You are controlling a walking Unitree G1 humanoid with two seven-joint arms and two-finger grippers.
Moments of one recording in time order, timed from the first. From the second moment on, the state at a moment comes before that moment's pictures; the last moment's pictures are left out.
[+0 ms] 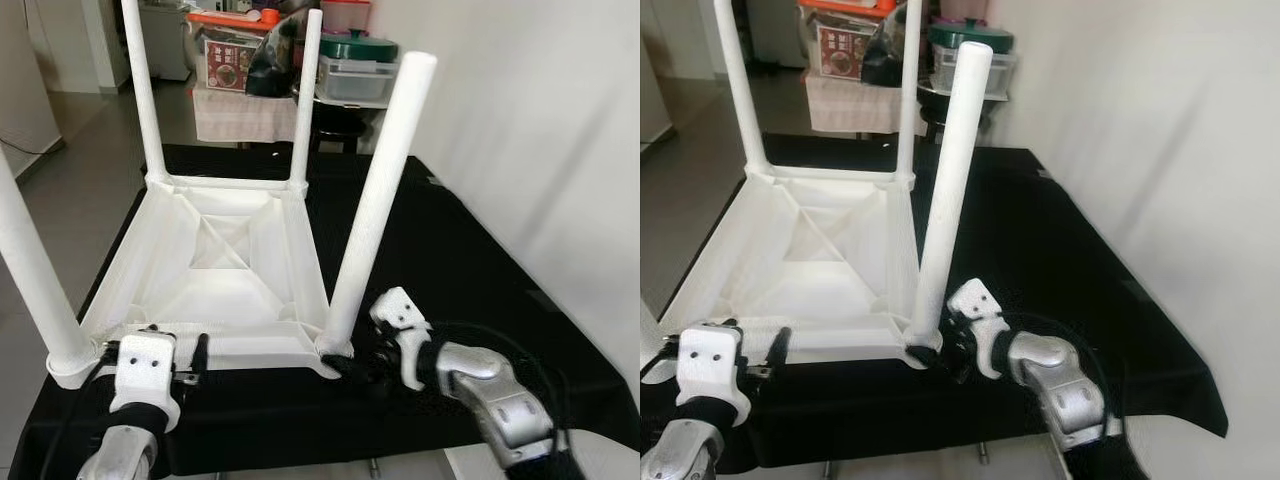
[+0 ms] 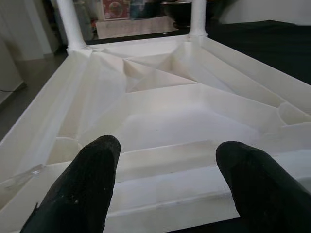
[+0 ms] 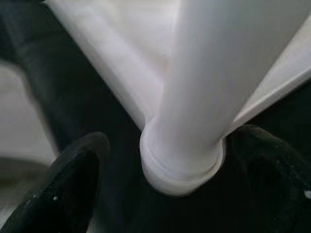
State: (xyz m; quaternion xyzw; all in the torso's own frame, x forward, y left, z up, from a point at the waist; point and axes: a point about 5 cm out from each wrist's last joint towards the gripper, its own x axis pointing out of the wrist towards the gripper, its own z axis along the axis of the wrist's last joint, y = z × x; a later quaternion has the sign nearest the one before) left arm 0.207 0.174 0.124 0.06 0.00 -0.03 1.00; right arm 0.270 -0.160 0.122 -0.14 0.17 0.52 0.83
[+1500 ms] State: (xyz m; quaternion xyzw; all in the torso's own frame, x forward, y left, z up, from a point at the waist) left arm 0.200 0.153 0.135 0.00 0.00 -0.12 0.99; right arm 0.261 -0.140 0.130 -0.11 0.14 0.58 0.80
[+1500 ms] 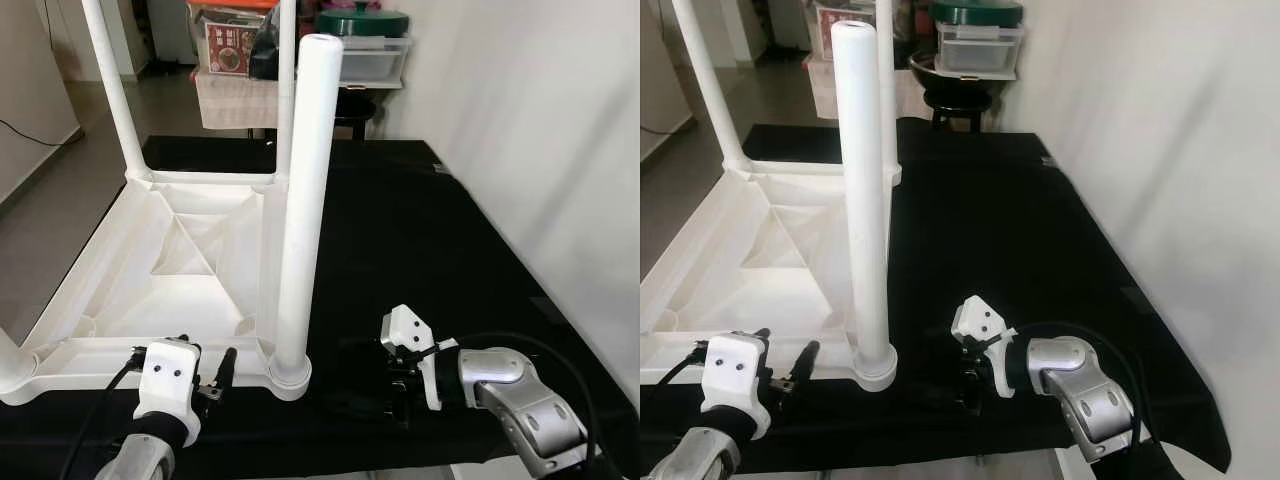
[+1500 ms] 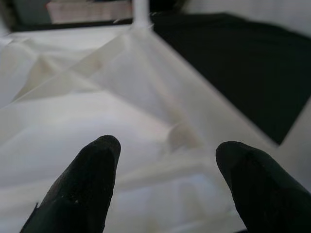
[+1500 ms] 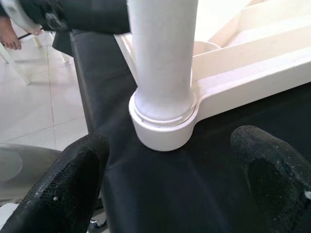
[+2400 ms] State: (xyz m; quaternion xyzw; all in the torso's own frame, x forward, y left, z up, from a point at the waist) left arm 0.181 0.128 0.140 -0.03 0.04 -0.23 0.97; right arm 0.255 -0.143 0.126 -0.13 0.16 0.60 0.78
